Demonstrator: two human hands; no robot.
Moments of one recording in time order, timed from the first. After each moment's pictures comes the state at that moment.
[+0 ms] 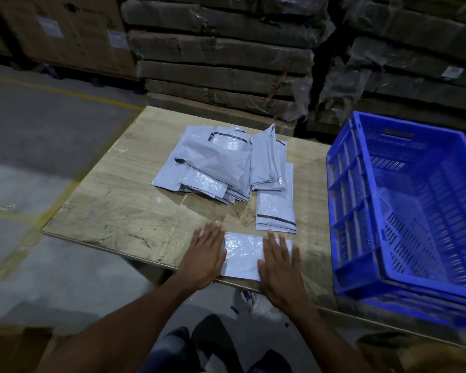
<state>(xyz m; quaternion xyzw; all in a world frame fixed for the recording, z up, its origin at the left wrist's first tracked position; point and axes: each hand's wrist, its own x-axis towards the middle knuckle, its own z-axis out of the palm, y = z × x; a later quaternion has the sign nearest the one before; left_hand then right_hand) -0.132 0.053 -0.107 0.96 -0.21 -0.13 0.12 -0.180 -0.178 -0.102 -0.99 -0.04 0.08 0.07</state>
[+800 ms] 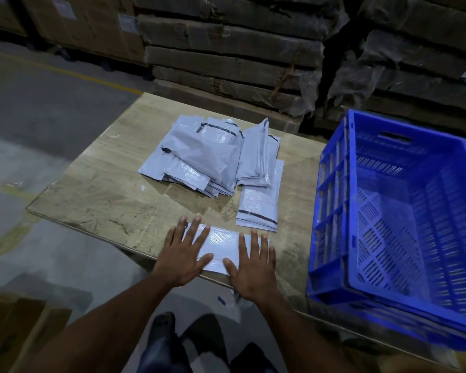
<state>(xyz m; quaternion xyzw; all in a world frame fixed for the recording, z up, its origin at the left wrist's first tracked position) -0.149 0.037 -0.136 0.98 -0.13 -0.11 0.07 -0.173 -0.192 -0.113 -0.98 -0.06 0.14 0.10</state>
